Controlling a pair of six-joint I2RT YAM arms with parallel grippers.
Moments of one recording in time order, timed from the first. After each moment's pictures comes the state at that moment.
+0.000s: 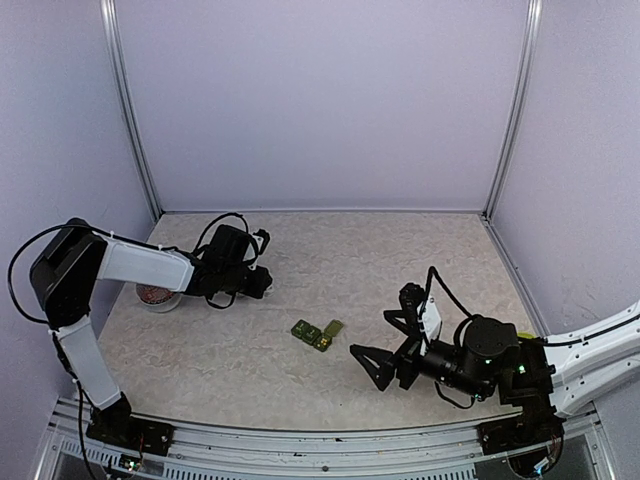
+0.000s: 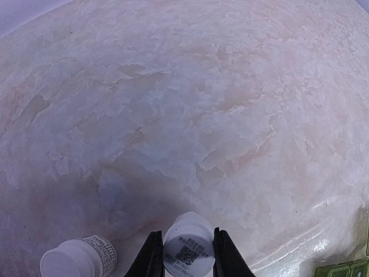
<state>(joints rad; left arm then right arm) -0.61 1.78 0.97 0.07 -0.09 -0.16 1.41 1.04 0.43 0.46 0.50 0.23</state>
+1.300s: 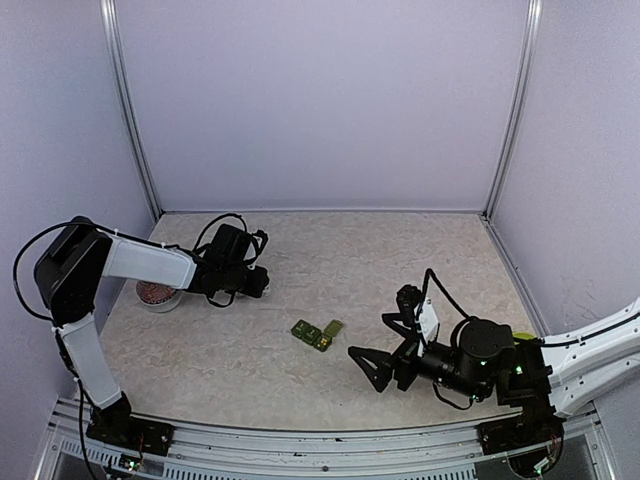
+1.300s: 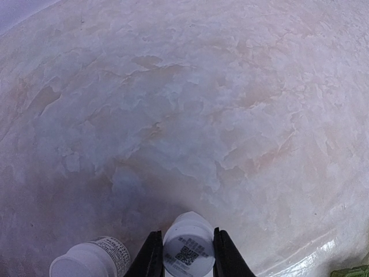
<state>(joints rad) -0.59 1.82 1.00 0.04 -0.12 -0.16 1.41 1.06 0.43 0.46 0.50 0.27</state>
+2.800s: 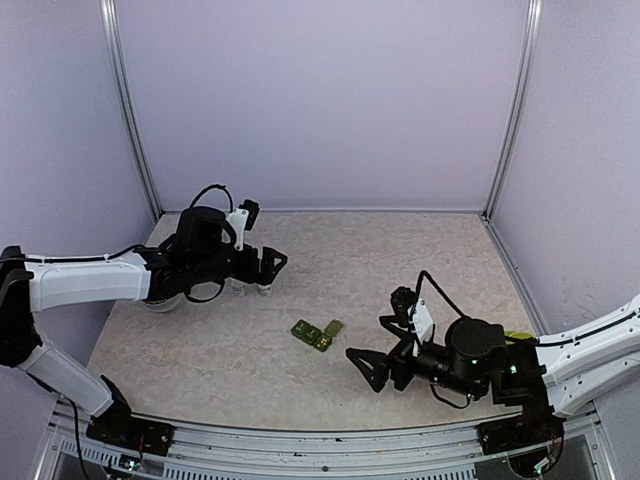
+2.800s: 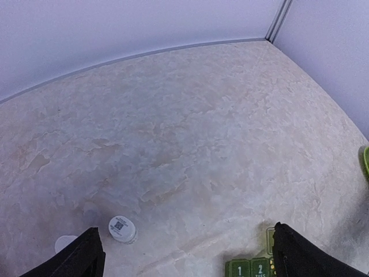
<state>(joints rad) -0.68 1.45 0.90 0.08 -0.04 -0.21 1.38 1.10 0.43 0.46 0.47 0.28</state>
